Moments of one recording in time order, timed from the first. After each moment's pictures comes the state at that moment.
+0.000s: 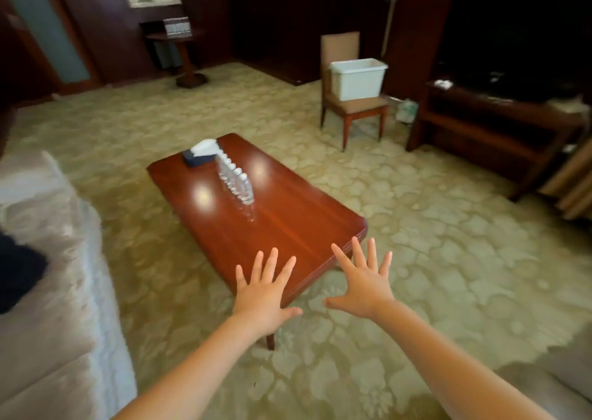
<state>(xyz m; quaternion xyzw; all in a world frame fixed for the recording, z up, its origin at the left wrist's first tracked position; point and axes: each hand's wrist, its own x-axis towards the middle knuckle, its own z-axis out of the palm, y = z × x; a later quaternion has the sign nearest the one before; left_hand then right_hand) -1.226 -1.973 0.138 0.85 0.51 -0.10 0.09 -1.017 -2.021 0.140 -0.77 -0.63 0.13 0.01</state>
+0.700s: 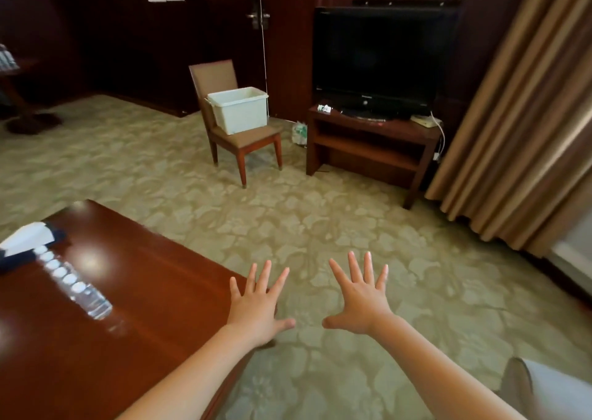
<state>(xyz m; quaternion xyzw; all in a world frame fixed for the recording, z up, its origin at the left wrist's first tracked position) -0.853 -1.742 0.136 0.93 0.35 -0.13 0.08 -0.675 -1.868 0.140 -0.87 -0.48 0.13 -0.03</state>
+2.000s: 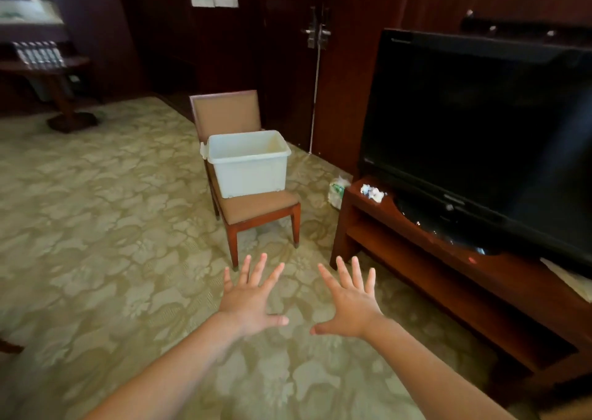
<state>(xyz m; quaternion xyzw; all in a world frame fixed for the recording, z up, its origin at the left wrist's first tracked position) -0.194 -1.049 0.141 0.87 0.46 -0.11 0.12 0.016 -1.138 0.140 -0.77 -0.63 0.14 -0.05</state>
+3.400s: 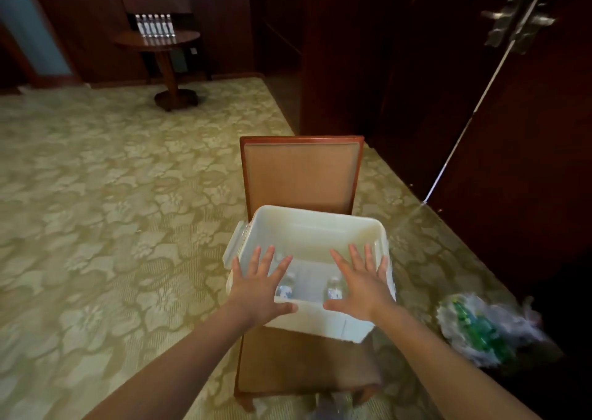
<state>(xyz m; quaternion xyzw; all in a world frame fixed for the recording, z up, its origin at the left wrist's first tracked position) -0.044 -0.218 0.115 0.77 0.63 -0.10 0.09 0.189 -0.200 0.115 -0.63 -0.76 0.15 -0.05</state>
